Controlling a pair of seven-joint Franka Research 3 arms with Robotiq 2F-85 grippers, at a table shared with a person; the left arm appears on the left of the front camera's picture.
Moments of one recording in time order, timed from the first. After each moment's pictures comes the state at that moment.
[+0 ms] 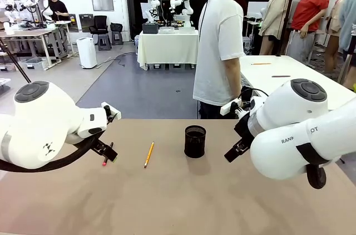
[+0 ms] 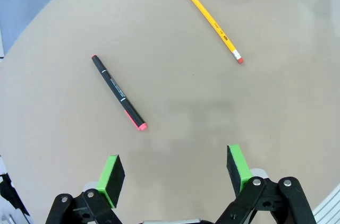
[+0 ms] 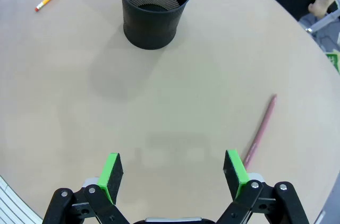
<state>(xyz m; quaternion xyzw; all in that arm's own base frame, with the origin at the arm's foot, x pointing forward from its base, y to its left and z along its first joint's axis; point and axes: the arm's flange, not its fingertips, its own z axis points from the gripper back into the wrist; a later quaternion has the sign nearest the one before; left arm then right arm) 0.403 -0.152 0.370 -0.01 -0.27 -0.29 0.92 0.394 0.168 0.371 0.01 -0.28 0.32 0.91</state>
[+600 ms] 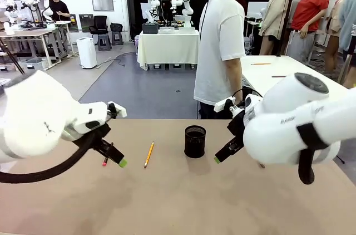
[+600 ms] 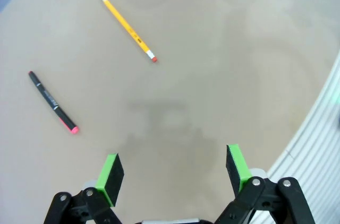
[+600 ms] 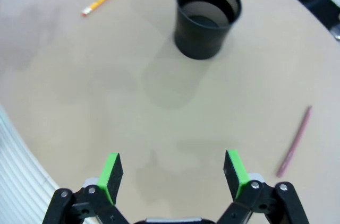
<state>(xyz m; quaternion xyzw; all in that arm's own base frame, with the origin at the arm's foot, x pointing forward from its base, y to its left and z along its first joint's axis) 0.376 -0.166 0.400 -0.14 -0.22 -0.35 0.90 0.378 0.187 0.394 0.10 -0.26 0.33 0.90</state>
